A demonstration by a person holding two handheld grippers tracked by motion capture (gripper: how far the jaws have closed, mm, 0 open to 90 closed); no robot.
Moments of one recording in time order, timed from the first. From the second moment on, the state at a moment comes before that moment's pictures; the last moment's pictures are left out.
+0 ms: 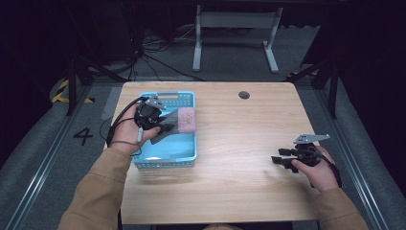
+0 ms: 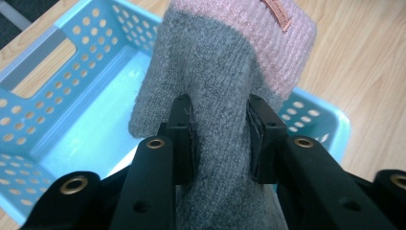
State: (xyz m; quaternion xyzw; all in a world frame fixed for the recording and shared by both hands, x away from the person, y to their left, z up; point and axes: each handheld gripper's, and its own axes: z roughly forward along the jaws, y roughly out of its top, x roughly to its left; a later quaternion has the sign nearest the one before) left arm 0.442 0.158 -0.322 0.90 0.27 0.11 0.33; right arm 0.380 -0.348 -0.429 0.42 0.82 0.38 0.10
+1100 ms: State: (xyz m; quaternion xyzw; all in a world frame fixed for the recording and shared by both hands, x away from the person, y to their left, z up) left arm 0.489 0.162 -0.390 0.92 0.31 0.06 0.25; right arm 0.374 -0.348 -0.432 0.42 0.82 0.37 0.10
